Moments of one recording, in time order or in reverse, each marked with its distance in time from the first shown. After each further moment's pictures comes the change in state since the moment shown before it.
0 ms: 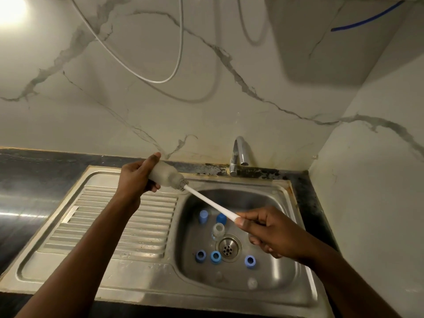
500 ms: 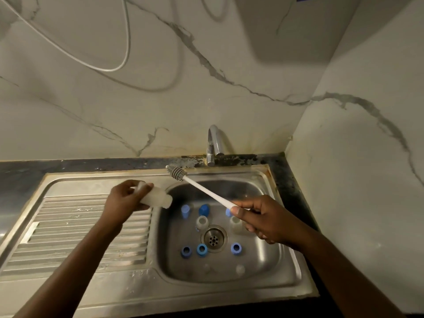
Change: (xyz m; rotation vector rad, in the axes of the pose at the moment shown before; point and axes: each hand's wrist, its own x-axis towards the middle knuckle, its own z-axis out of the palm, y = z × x) left_hand 0.018 -0.076 0.015 0.305 -0.124 -0.082; right_hand 0.003 0.028 -0.020 0.016 0.185 0.106
